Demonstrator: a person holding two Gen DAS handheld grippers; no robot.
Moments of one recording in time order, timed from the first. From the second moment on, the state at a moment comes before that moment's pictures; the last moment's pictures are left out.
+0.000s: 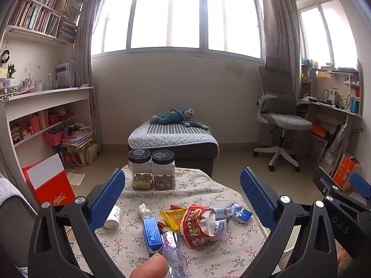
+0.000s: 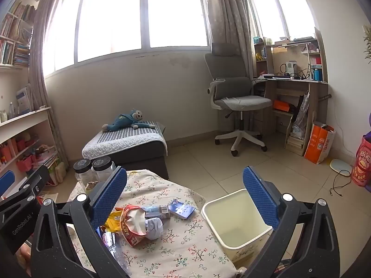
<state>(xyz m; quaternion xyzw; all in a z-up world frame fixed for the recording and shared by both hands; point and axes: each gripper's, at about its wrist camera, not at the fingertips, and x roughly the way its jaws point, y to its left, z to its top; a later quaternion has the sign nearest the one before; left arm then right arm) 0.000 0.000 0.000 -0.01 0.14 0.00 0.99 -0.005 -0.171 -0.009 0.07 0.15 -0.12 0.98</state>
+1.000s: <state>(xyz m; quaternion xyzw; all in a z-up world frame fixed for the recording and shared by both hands) 0.004 0.002 -0.007 -0.02 0.16 0.00 0.99 -0.005 -0.171 -0.012 0.07 0.14 -0.12 0.98</state>
